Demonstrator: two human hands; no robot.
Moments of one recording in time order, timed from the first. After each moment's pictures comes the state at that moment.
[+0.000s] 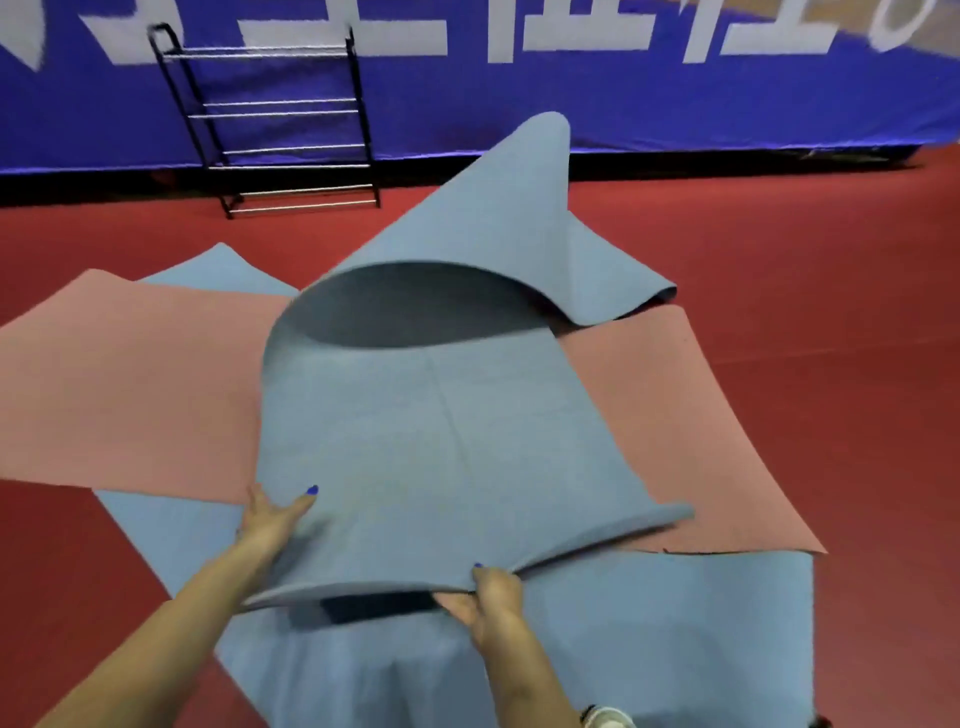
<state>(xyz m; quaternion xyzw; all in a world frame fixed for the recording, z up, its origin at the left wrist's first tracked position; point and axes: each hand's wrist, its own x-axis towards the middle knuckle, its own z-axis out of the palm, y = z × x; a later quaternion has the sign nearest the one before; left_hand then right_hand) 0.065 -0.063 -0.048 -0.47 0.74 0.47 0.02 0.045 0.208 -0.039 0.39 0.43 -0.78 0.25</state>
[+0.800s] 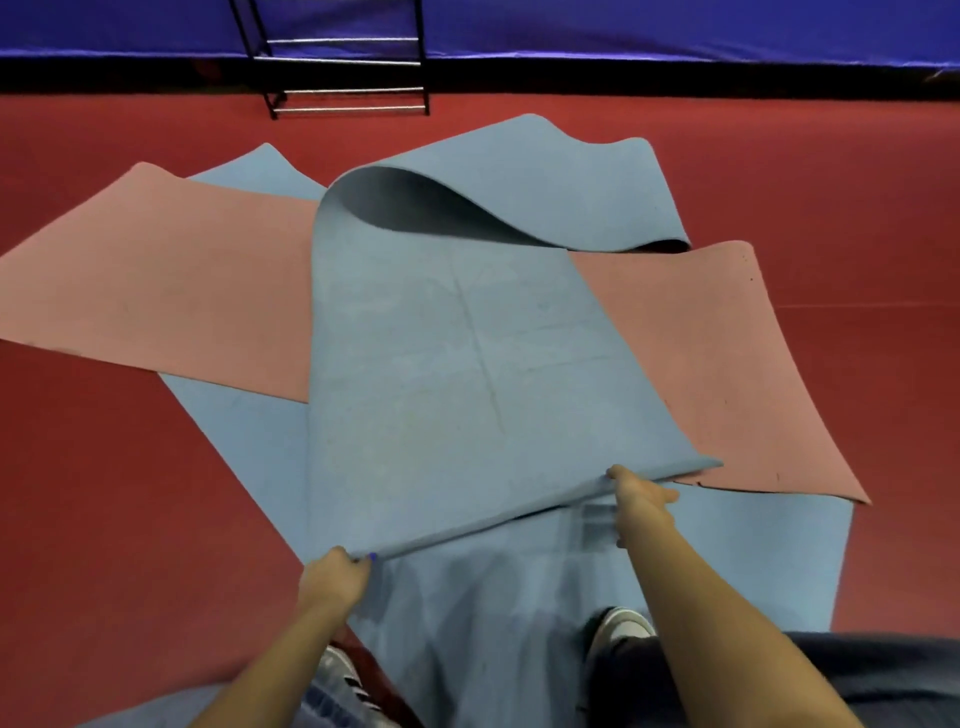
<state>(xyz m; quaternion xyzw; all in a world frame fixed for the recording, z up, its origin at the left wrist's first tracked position) 0.192 0.039 -0.089 -0.52 0.72 0.42 0.19 -0.012 0.314 -0.067 0.46 0.70 -0.51 0.21</state>
